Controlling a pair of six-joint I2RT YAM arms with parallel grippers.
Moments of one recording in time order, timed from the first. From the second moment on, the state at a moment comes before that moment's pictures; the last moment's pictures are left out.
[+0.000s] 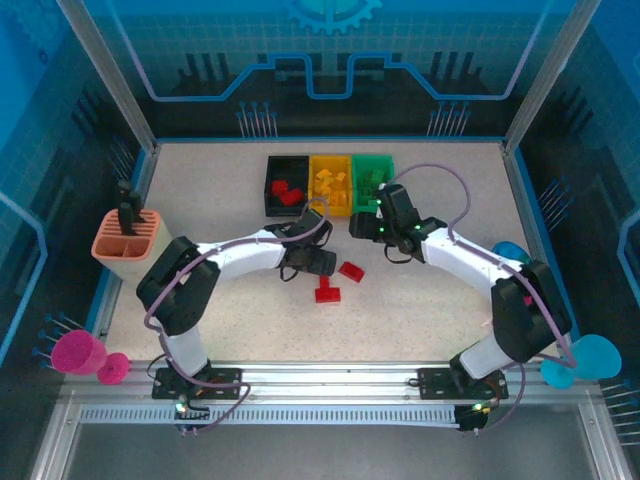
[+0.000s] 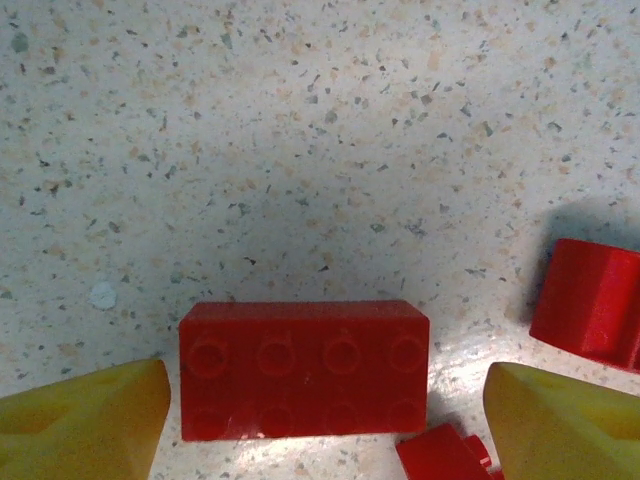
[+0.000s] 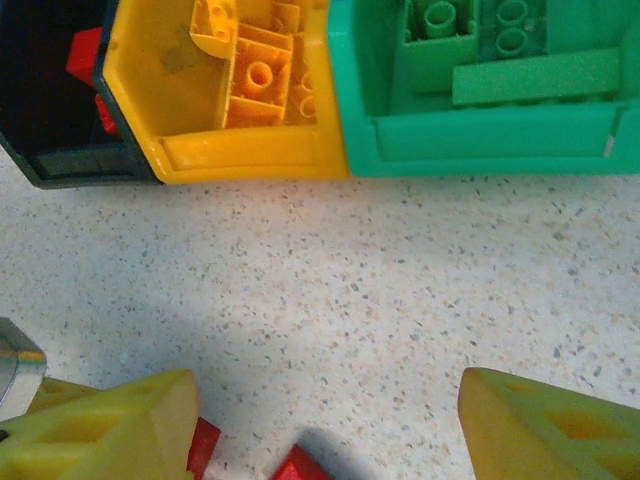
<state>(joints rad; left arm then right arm) -0.68 1.80 1.11 -0.48 -0.08 -0.47 0.49 1.51 0.98 -0.27 0.00 0.55</state>
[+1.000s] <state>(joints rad) -0.70 1.91 1.20 -0.53 -0.14 -0.43 0.45 1.43 0.90 -0.24 -0.02 0.58</state>
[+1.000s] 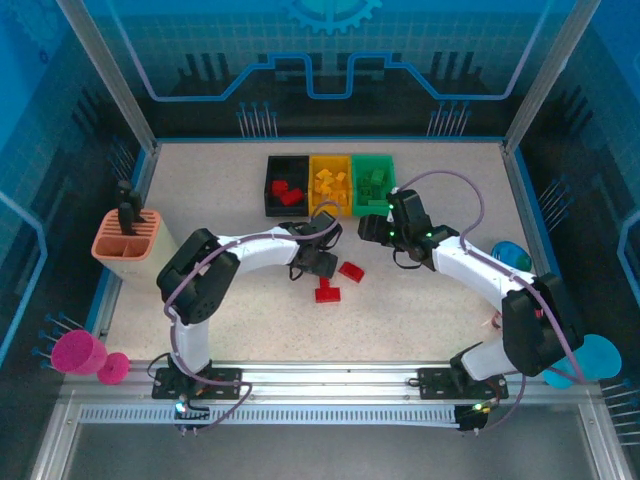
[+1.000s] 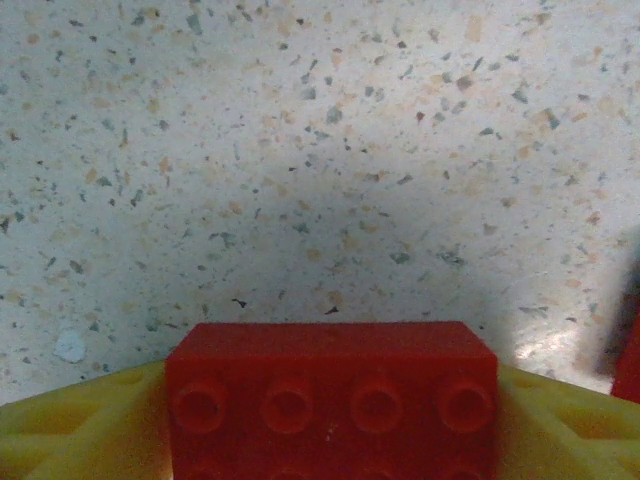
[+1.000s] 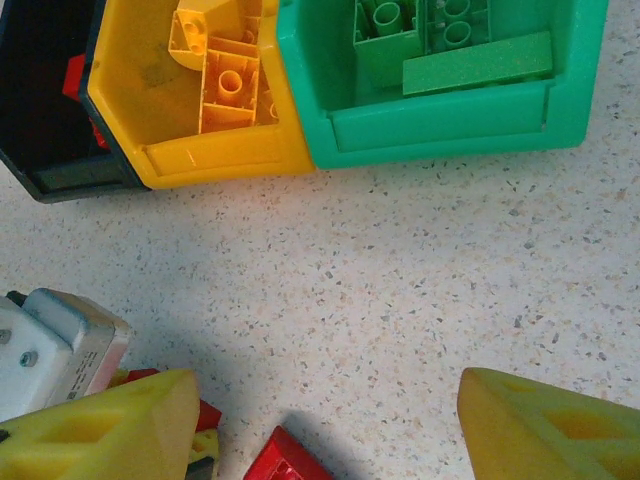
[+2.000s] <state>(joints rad) -0.36 1.80 1.46 -0.54 -0.07 -0.40 0.45 1.37 0.77 -0.23 -0.03 0.61</state>
